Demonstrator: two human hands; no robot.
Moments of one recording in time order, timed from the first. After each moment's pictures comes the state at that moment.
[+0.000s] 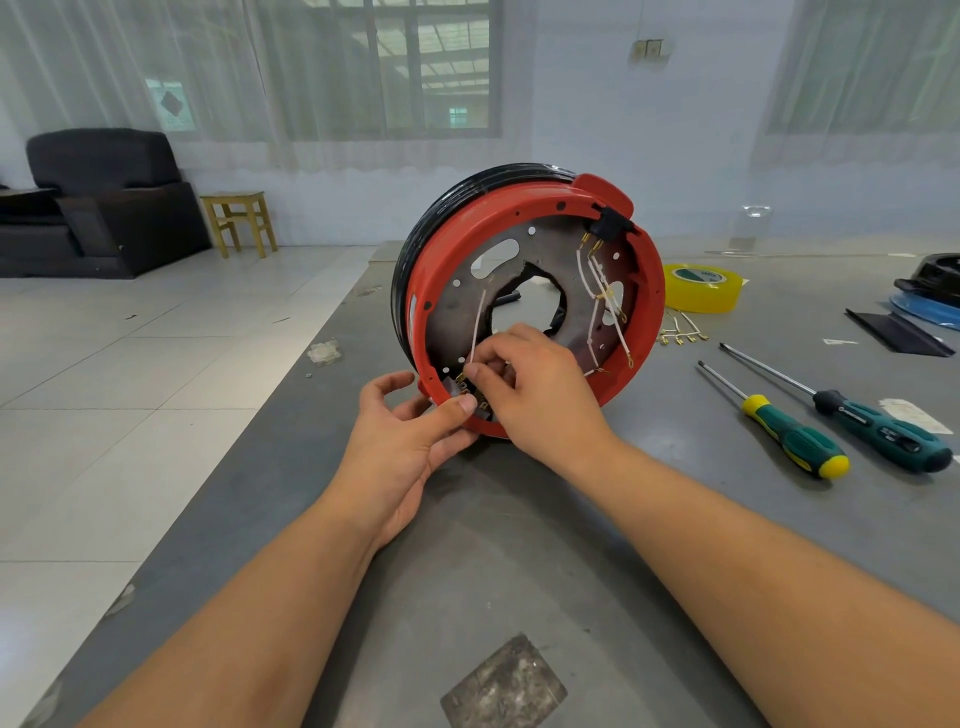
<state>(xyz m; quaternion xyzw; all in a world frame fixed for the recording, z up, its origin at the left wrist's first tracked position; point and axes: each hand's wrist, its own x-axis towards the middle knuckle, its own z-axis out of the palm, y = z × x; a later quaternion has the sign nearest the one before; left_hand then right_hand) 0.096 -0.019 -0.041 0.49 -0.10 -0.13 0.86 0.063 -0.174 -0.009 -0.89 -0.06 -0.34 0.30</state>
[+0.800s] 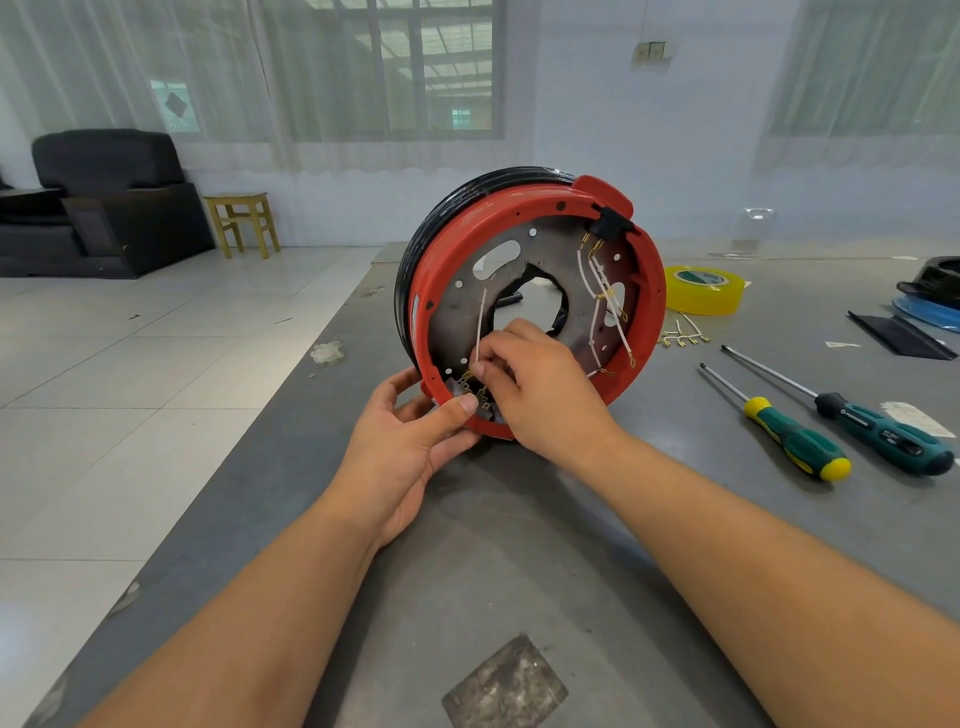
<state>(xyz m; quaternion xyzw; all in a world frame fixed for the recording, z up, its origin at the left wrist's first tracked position) 0.097 -0.017 -0.042 0.50 -0.11 -0.14 0.84 0.060 -0.178 -0.002 -0.90 -0.10 -0.32 0.27</state>
